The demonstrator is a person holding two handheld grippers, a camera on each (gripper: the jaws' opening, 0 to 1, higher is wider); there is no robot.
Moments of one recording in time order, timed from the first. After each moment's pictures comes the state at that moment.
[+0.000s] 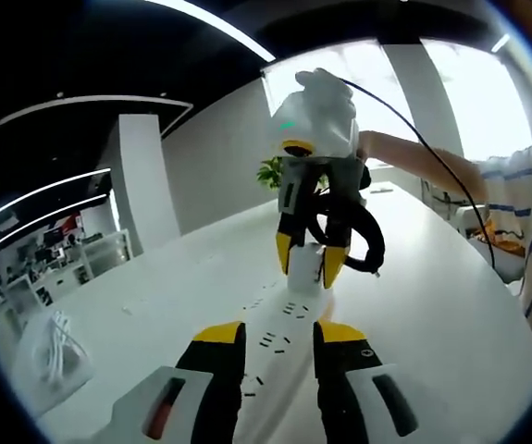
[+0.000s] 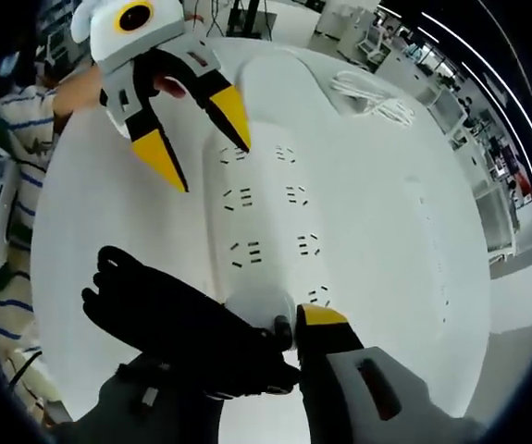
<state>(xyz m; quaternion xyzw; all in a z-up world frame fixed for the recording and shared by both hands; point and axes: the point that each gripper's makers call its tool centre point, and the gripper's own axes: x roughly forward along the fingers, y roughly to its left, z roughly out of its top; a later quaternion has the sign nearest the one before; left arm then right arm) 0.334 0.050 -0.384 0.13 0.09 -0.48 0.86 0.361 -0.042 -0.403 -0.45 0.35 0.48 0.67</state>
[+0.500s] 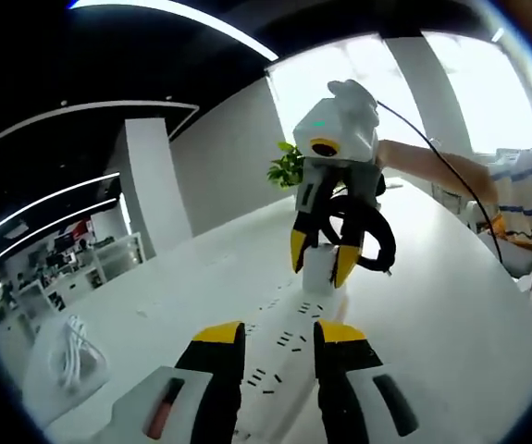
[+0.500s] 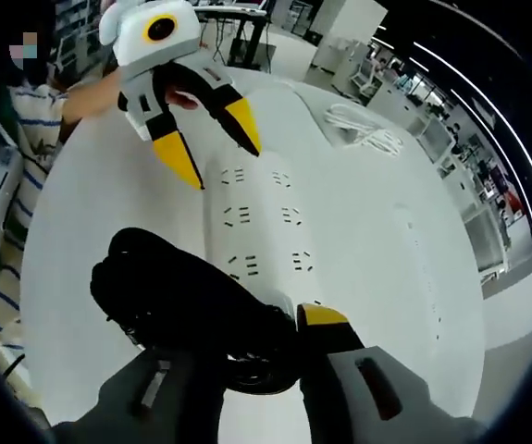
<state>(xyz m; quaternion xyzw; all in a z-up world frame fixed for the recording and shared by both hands) 0.341 0.060 -0.377 0.15 0.08 -0.45 0.88 0.366 -0.036 -0.395 -0.43 0.27 0.50 0.70</state>
